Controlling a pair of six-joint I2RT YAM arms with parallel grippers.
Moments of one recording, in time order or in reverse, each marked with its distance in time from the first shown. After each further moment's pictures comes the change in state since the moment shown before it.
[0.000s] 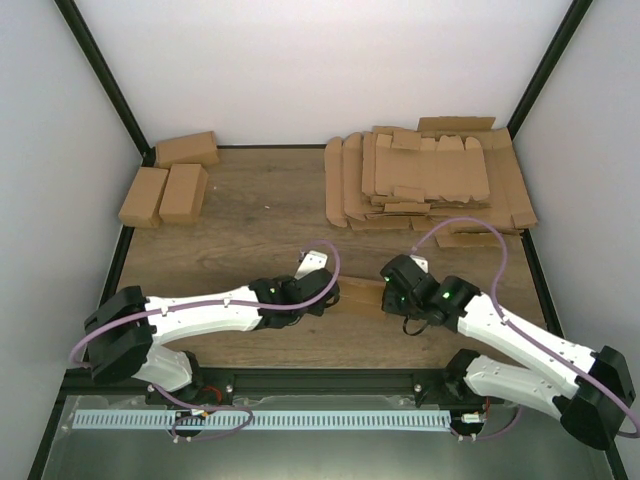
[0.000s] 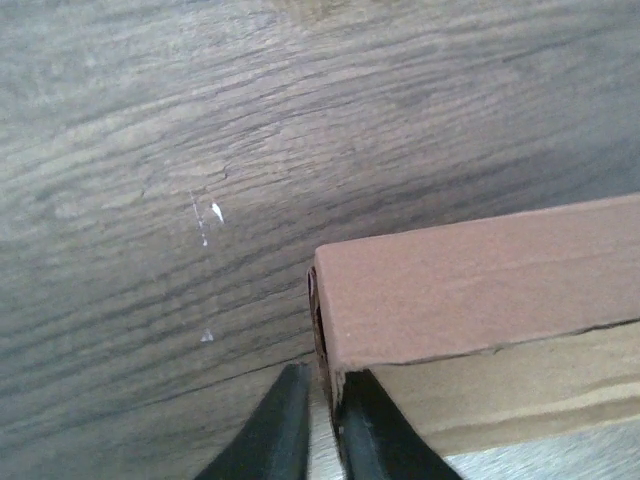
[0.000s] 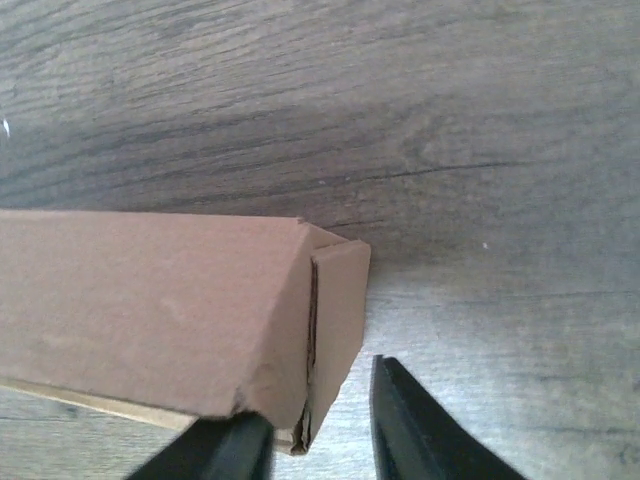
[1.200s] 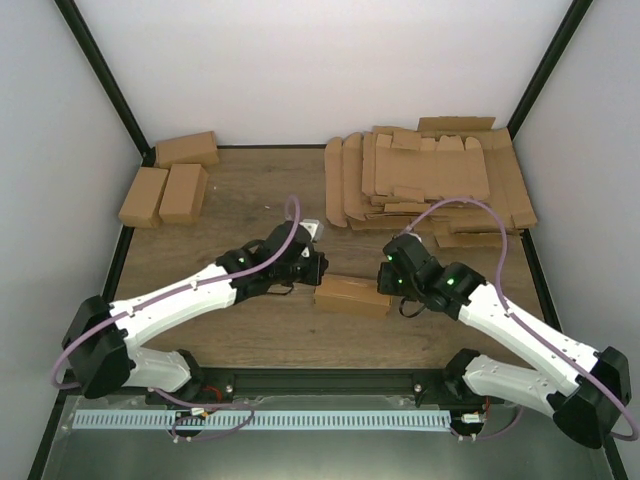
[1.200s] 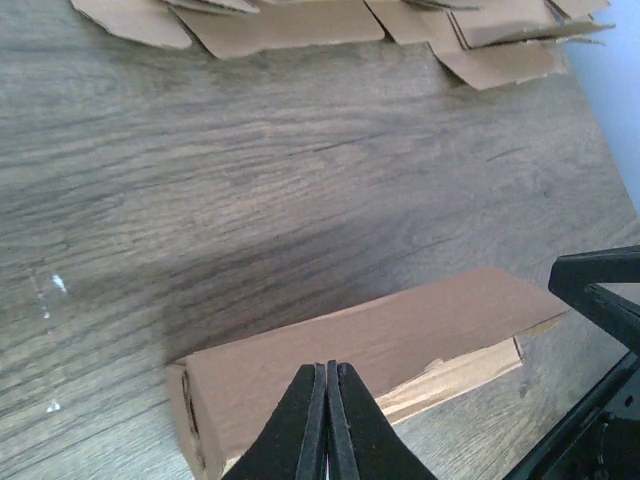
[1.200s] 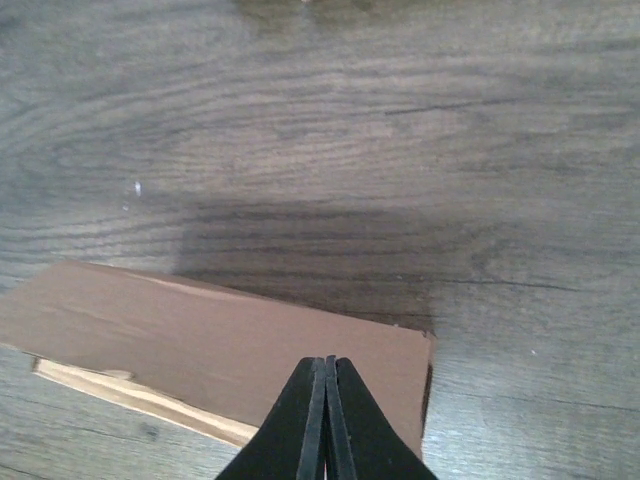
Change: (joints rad) left arm 0.237 -0.124 0.106 0.024 0.484 0.038; right arm -0.067 0.027 0.152 0.036 -0.026 -0.179
